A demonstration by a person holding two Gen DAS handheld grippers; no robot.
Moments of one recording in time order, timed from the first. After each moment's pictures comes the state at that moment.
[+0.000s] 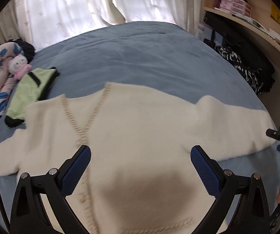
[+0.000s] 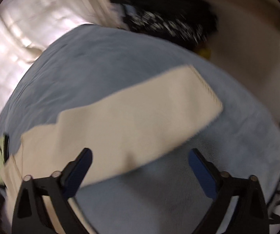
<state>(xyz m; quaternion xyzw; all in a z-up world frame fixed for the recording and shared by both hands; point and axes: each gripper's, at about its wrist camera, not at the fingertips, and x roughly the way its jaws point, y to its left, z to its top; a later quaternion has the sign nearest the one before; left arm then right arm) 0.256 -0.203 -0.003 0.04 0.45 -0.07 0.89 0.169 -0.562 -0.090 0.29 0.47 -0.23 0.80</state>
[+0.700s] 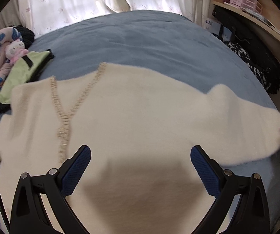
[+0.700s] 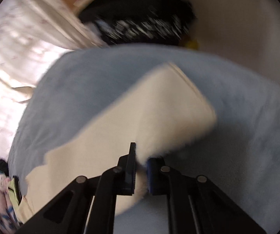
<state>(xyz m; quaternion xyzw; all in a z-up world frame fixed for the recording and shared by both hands) 0.278 -0.203 -0.069 0.02 0.47 -0.05 0.88 0.166 -0.563 -0.088 0.33 0.35 -0.23 0.85</state>
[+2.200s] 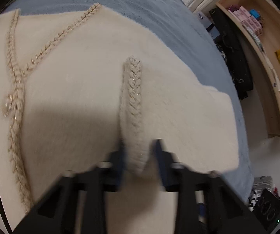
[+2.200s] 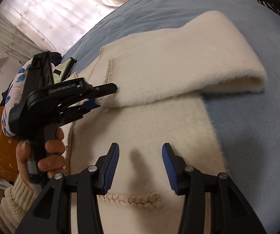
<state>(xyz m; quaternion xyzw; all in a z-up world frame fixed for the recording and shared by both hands) 0.346 -0.151 -0.158 -0.17 0.58 -0.20 0.77 0.170 -0.314 -0.152 0.24 0.50 0.10 0.83</state>
